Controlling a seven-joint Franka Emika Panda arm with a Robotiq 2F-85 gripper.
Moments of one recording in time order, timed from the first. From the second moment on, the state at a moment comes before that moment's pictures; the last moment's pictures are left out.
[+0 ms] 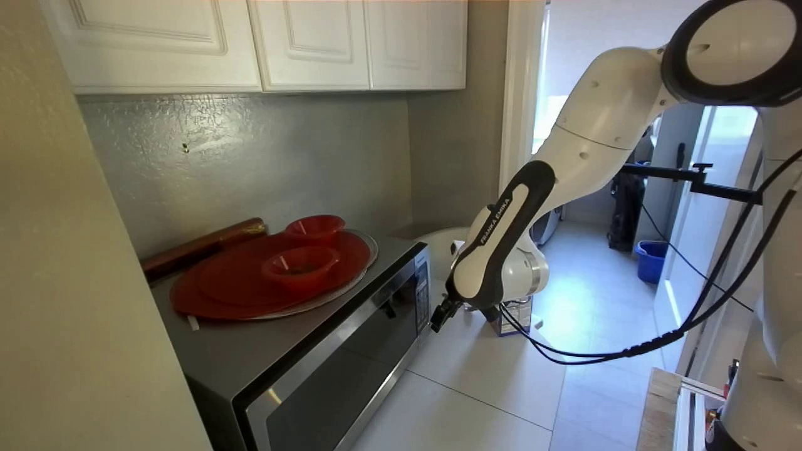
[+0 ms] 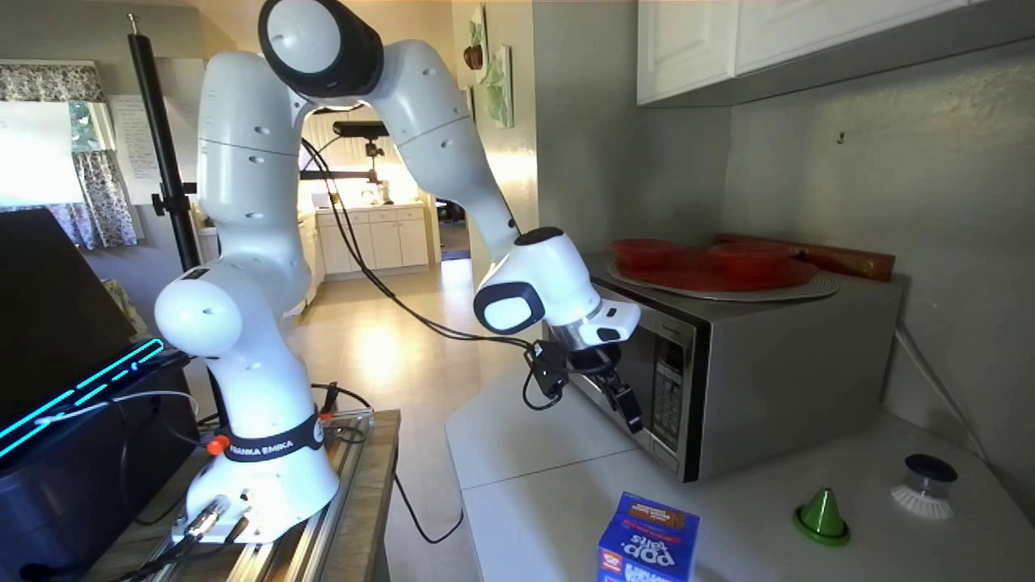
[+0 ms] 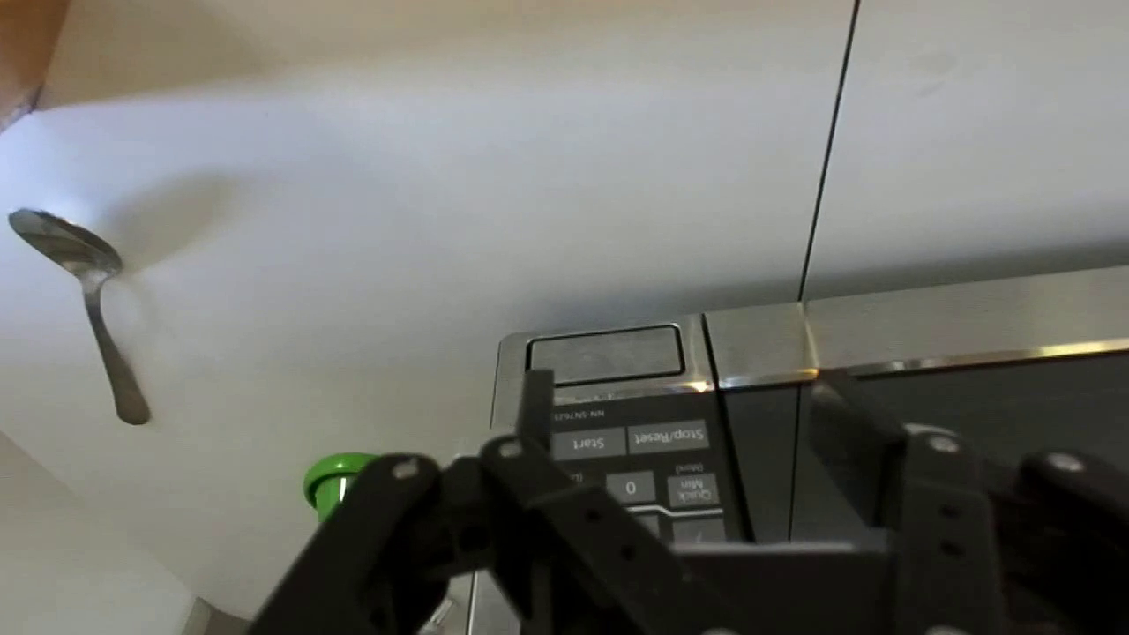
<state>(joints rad) -0.07 0.23 0.11 -2.56 0.39 3.24 -0.42</state>
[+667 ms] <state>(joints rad) -0.10 0.49 0.07 -2.46 0.25 3.43 -0.40</state>
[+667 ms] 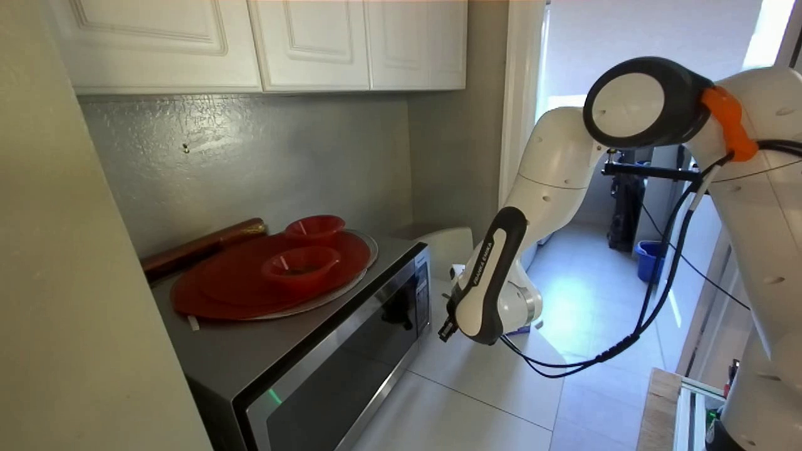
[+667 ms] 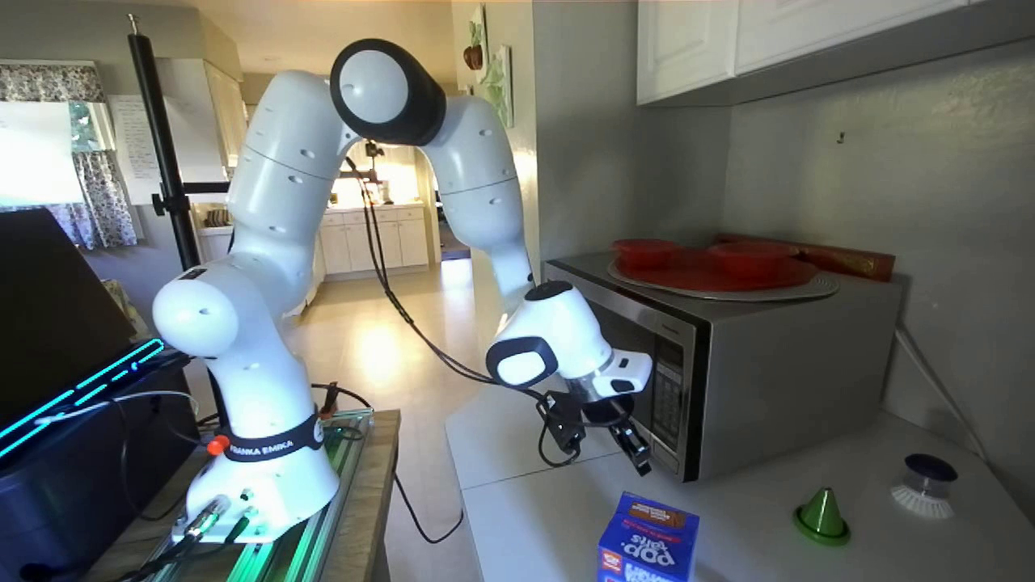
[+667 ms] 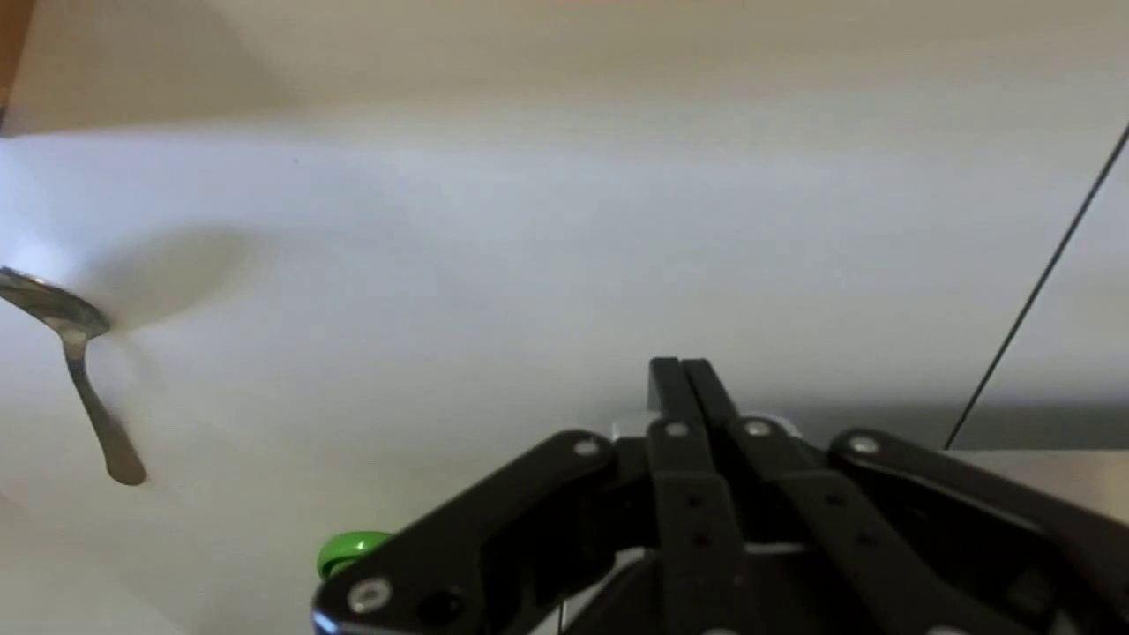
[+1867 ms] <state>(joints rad) -0.09 0.57 0.01 -2.40 -0.04 3.57 -0.19</state>
